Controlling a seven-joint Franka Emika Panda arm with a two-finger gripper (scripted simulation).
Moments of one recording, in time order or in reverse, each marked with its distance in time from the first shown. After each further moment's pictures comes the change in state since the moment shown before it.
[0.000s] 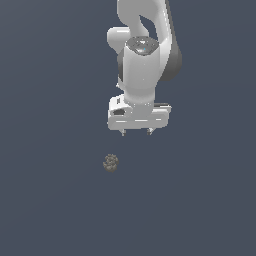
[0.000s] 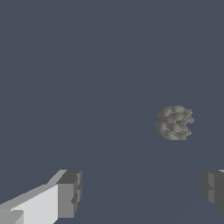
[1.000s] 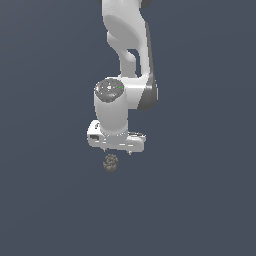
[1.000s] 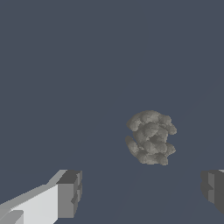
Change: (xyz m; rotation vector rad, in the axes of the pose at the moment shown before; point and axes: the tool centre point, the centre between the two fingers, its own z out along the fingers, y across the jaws) arm 0.024 0.077 0.078 -0.006 -0.053 0.197
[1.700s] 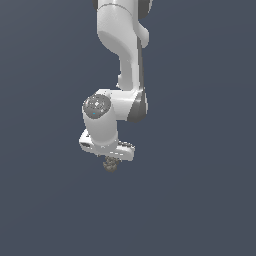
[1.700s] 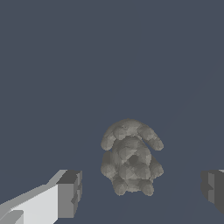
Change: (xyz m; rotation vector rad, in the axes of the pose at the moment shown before) arm 0.012 0.033 0.037 -0.008 -0.022 0.084
